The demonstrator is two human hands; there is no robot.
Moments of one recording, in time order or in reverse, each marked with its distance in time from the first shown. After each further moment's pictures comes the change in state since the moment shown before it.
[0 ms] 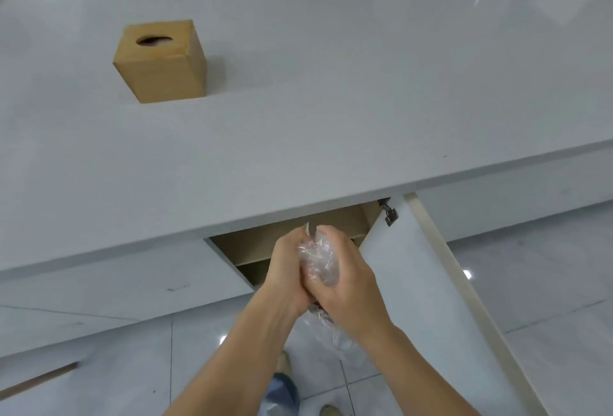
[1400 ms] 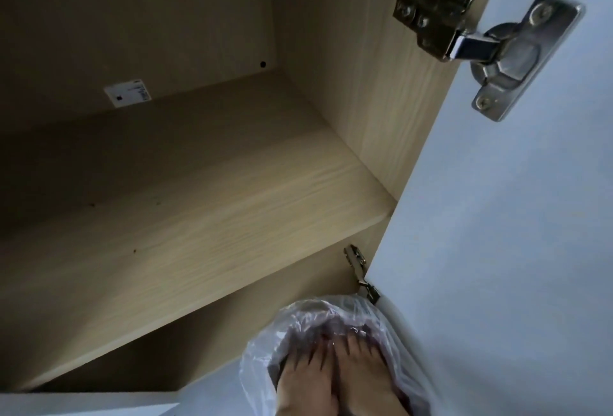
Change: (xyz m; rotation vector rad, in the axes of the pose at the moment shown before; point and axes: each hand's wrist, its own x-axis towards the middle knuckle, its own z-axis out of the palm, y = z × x) left_hand 0.467 -0.237 -0.288 2.344 -0.164 0.572; right_hand 0.024 0.542 0.258 -0.811 -0.318 0.417
